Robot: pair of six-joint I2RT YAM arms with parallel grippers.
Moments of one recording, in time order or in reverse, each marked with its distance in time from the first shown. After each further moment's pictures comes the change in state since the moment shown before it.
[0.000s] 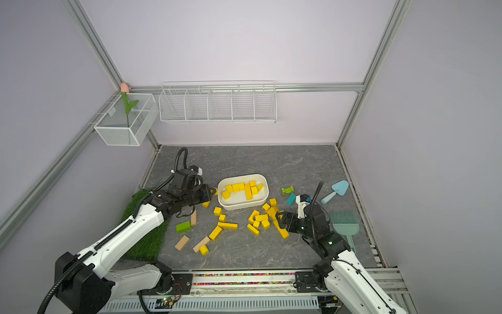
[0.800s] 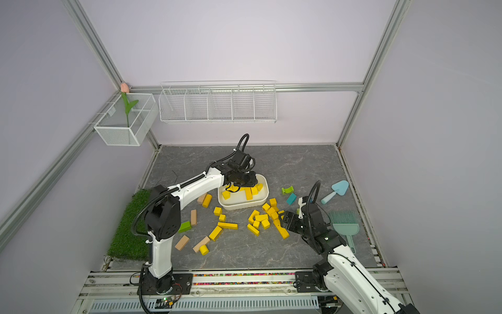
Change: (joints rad) left arm -0.206 0.812 0.705 -0.072 0.072 0.066; right arm -0.029 0.120 -0.019 0.010 0.042 0.041
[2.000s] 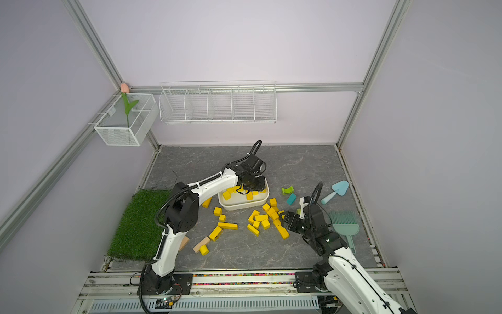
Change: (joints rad) left arm -0.044 0.196 0.182 -0.080 0.003 -0.034; right arm -0.017 -0.048 -0.014 0.011 -0.011 0.000
